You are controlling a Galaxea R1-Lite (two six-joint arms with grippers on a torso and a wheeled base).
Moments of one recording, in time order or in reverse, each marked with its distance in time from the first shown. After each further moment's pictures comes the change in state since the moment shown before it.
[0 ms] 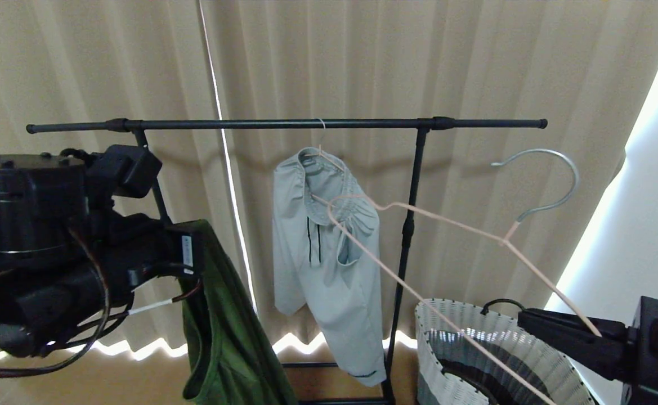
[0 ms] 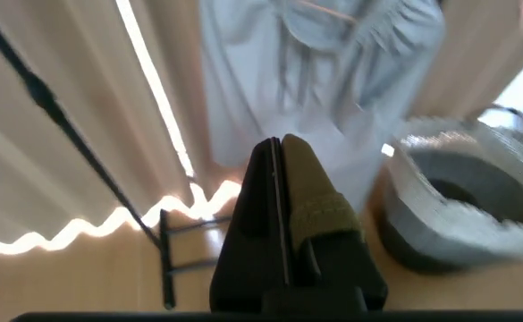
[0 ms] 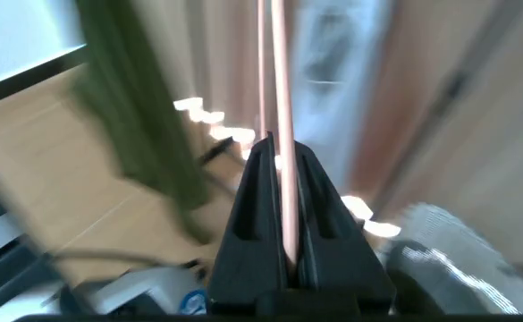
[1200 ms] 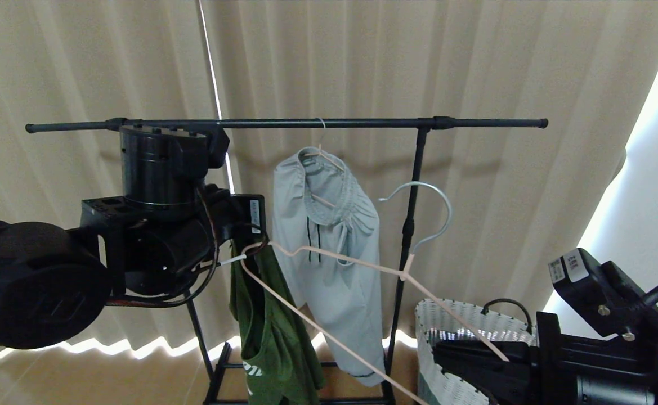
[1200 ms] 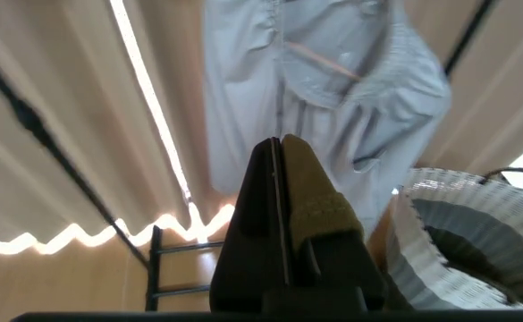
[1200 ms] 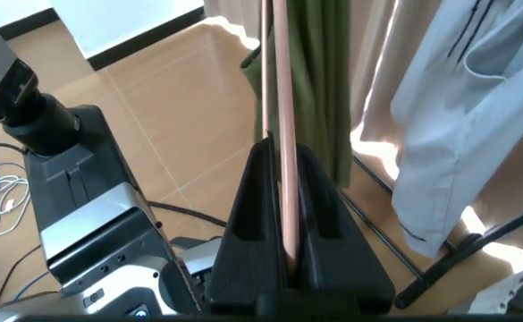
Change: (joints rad) left arm -0.105 0.234 -0.247 0.001 0.180 -0.074; right arm 0.216 0.223 -0.077 -0.070 0.037 0.126
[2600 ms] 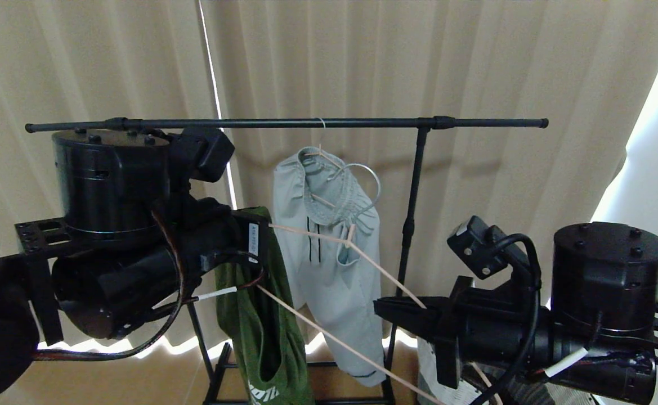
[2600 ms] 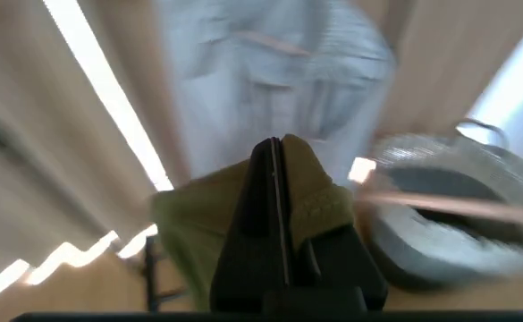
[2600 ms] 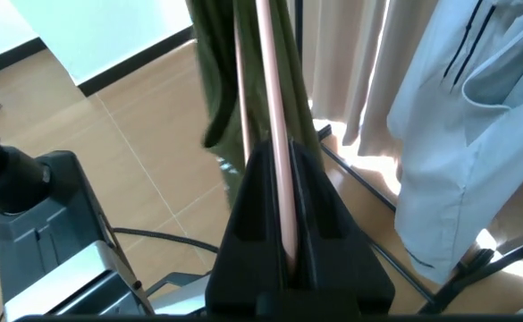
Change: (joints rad) left arm -0.077 -0.134 0.107 0.000 -0.172 0.080; right arm -0.028 0.292 -0.137 -0.177 -0.010 0.043
